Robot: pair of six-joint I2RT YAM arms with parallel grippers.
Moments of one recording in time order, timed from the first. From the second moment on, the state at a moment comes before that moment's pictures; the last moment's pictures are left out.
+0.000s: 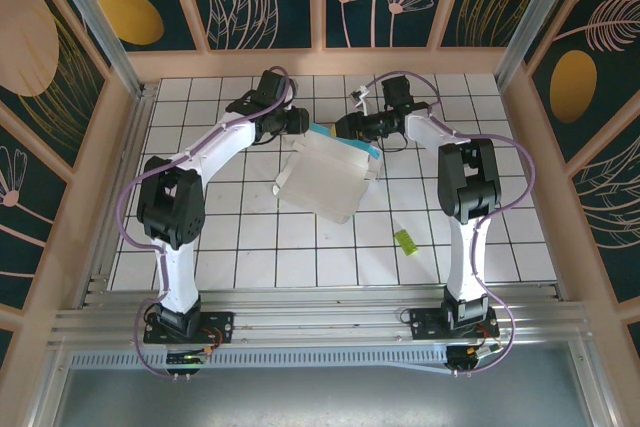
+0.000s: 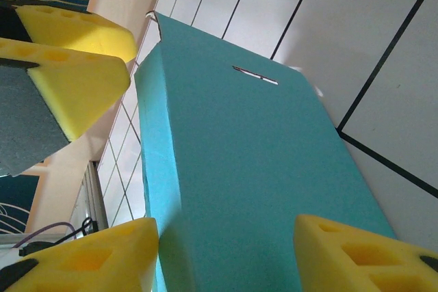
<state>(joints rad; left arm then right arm) -0.45 1.99 1.69 -0.52 0.07 -0.37 0.28 2.14 1.65 -0.42 -0.98 0.18</state>
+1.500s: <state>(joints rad) -0.45 1.68 1.25 -0.24 0.03 -0.43 0.28 2.17 1.70 -0.46 -0.94 0.18</state>
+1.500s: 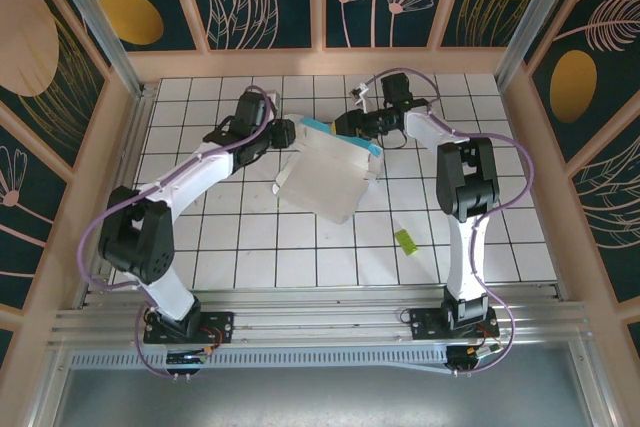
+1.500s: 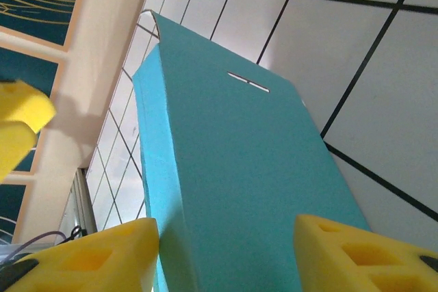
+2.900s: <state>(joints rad) -0.37 2.19 1.48 -0.11 0.25 -0.35 0.27 2.20 1.77 -0.51 -0.90 0.18</state>
